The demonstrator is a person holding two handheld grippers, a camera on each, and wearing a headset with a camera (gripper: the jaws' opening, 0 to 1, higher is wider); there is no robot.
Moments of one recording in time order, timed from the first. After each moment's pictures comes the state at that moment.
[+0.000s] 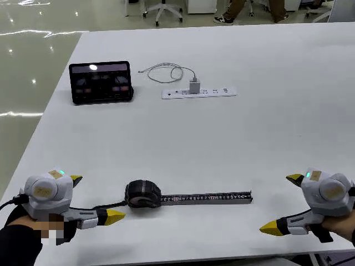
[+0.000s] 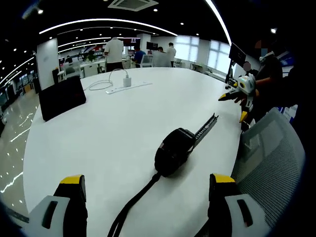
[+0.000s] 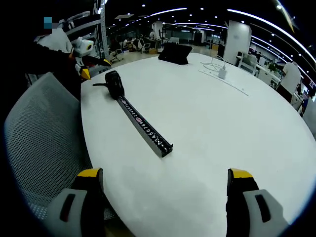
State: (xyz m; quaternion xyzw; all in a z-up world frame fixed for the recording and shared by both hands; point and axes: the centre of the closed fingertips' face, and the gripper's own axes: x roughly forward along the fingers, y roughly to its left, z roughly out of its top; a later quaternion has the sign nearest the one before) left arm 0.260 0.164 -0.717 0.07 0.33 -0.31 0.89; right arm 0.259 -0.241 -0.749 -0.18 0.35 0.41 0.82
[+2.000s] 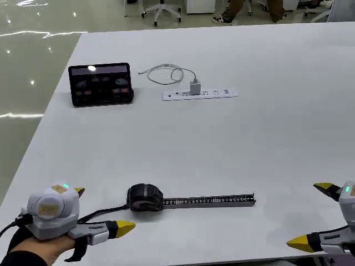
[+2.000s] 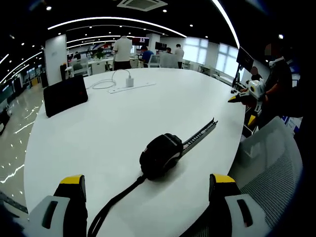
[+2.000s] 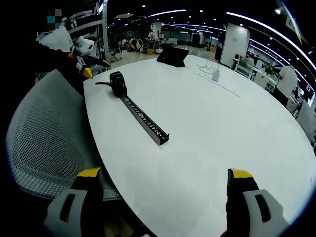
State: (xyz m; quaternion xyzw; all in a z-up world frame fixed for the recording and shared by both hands) left arm 0.259 0.129 -0.709 0.07 0.35 -0.27 0.90; right arm 0.241 -0.260 -0.719 -0.20 0.34 0.41 0.82
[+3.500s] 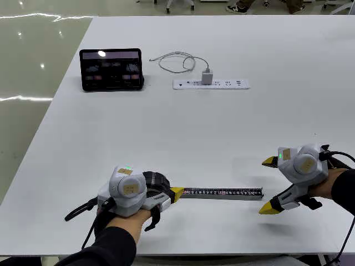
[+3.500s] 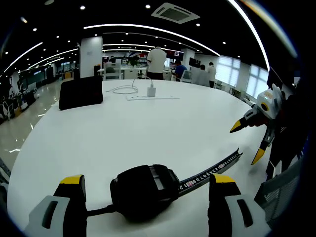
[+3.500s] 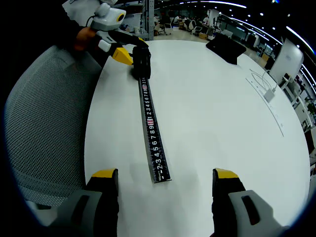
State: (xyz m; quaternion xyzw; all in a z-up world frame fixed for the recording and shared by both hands) left arm 0.301 0.080 -0.738 -0.01 0.30 -0.13 0.95; right arm 0.297 -0.187 -0.769 -0.34 0.36 0.55 0.67
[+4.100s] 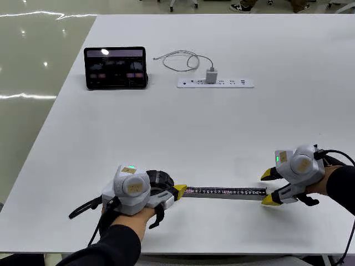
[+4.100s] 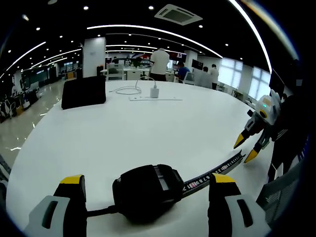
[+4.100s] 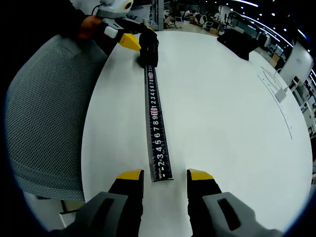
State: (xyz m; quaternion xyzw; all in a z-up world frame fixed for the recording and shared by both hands) left arm 0.303 0.083 -0.740 -0.01 0.29 -0.12 0.95; right arm 0.294 -0.190 -0.787 -0.35 0.38 0.57 0.63
